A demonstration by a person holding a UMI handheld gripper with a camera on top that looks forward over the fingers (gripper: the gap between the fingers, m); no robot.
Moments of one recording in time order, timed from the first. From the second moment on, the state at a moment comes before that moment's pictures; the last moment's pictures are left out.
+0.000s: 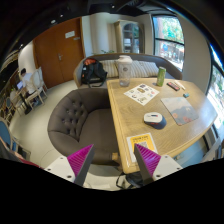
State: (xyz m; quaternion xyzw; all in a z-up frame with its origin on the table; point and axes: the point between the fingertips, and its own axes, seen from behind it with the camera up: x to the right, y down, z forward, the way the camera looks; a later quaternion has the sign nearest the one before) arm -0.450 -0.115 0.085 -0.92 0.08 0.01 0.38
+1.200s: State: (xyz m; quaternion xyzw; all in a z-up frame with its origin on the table) arm -0.230 0.051 -0.017 -0.91 -0.04 0.04 0.42
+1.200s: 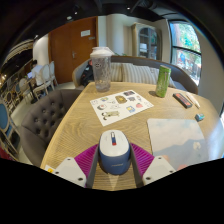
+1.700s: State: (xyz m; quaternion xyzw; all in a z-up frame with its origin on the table) arm -0.068 0.105 0.174 -0.84 -0.01 0.01 0.54
